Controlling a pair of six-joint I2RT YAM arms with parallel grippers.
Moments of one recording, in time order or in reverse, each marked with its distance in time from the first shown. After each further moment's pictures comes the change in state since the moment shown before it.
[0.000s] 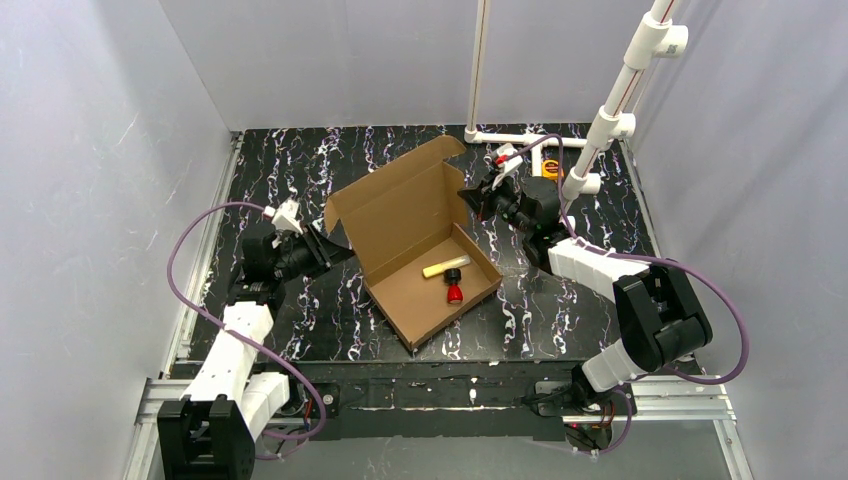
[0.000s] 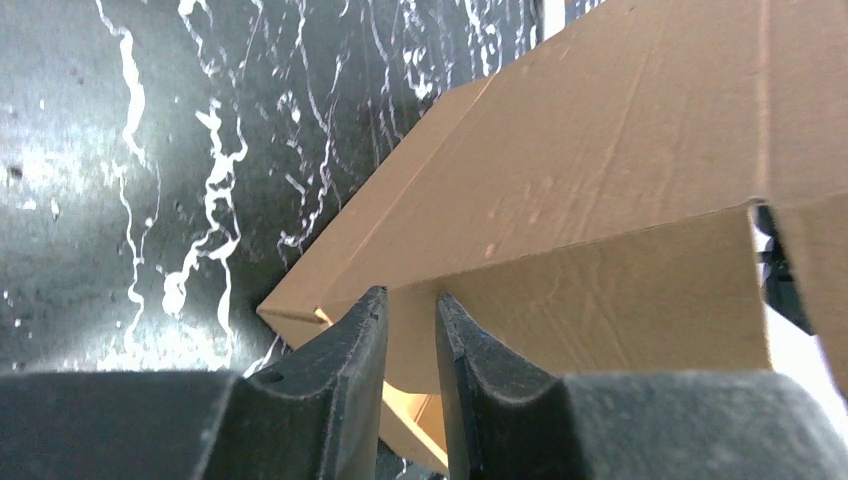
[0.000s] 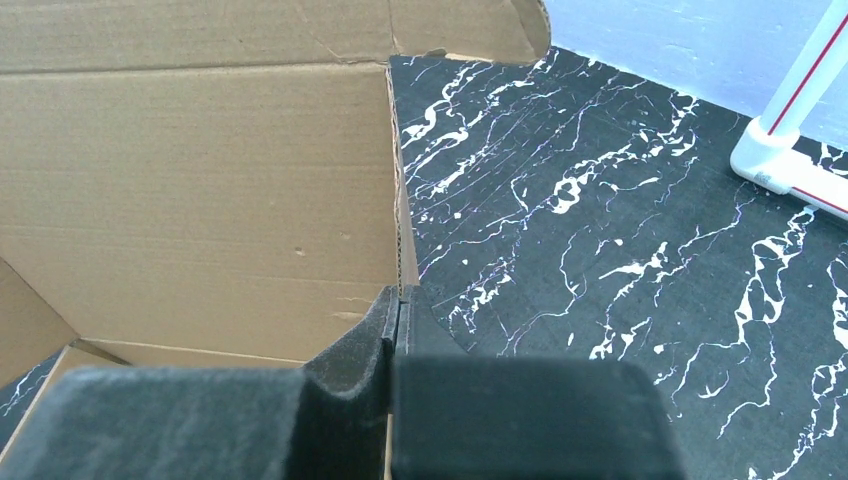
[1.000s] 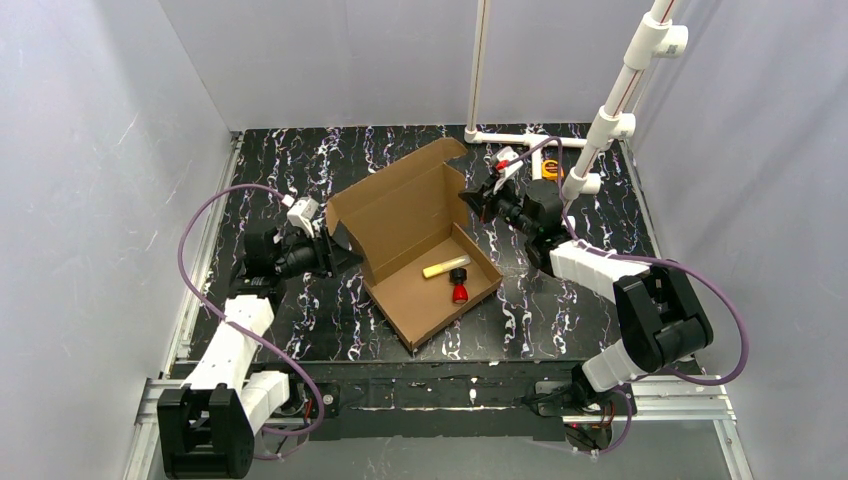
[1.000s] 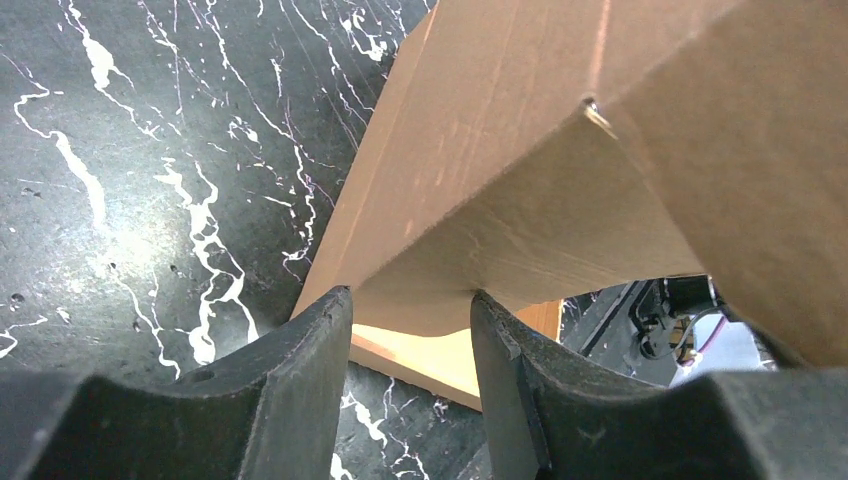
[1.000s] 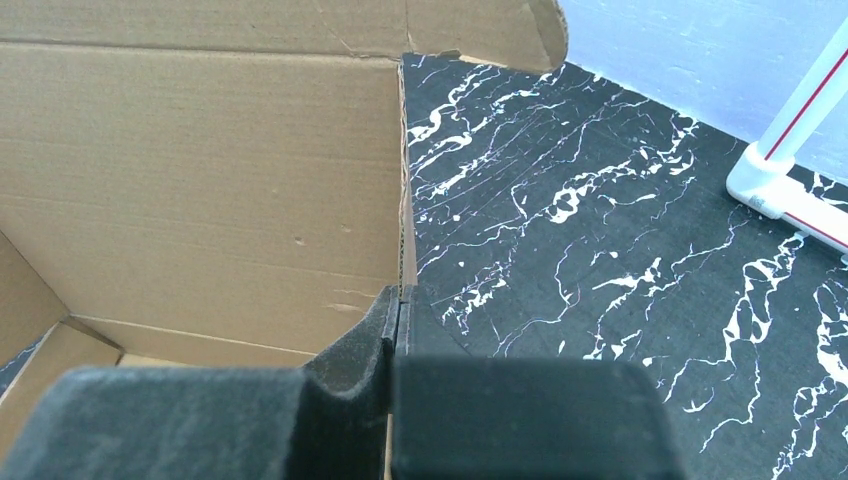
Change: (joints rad) left arm 0.000 0.036 0.023 -0.017 0.192 0.362; right arm -0.012 -0.003 -0.022 0.026 -0.053 -0.060
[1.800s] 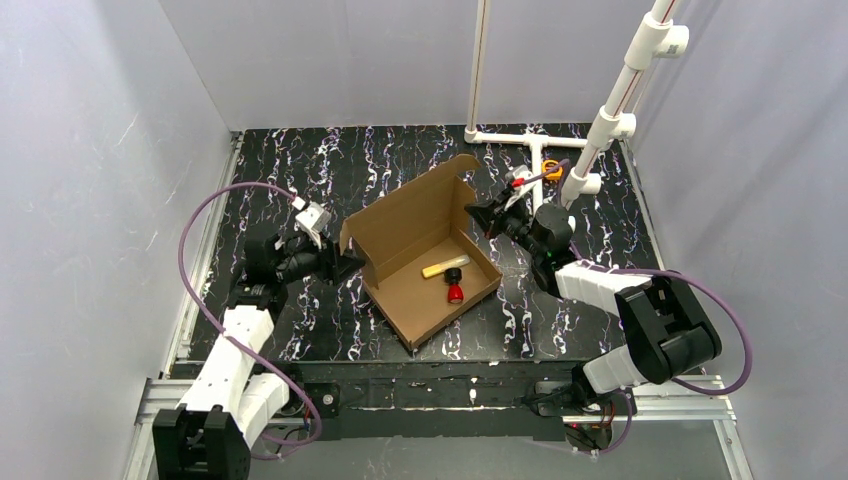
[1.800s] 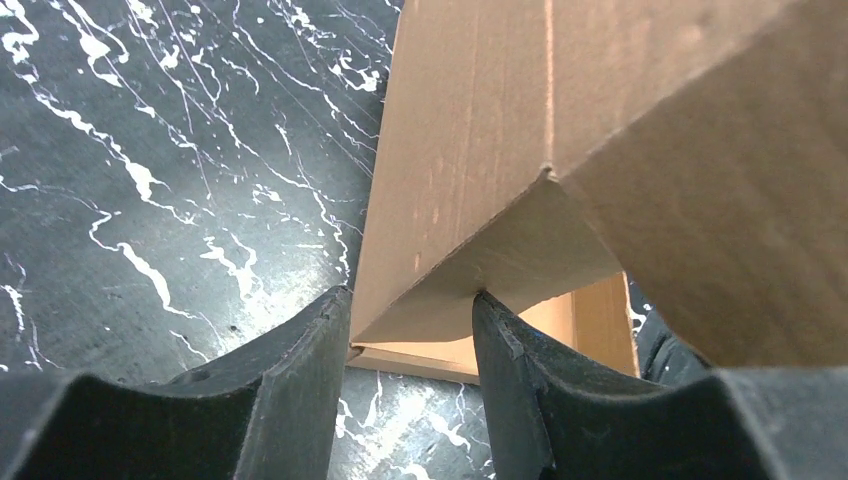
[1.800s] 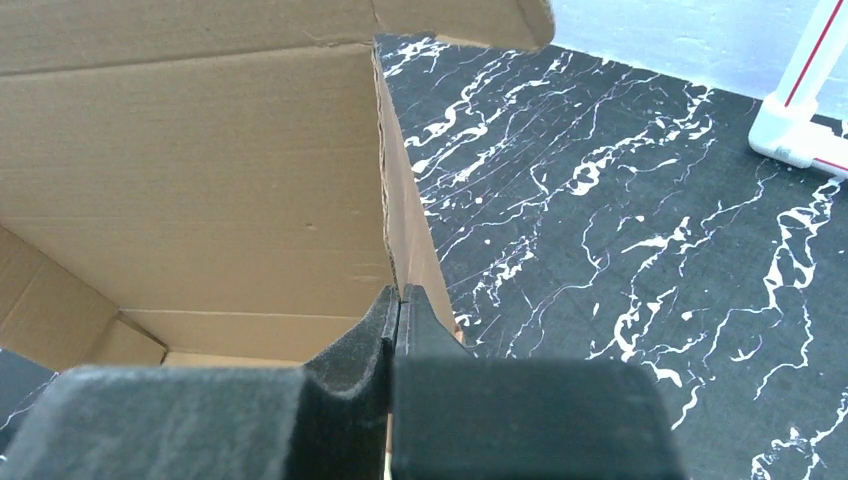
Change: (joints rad) left arm -0.050 -0.062 -0.010 0.014 0.014 0.290; right arm -0.002 -0.061 -0.196 0.211 0.027 0.129
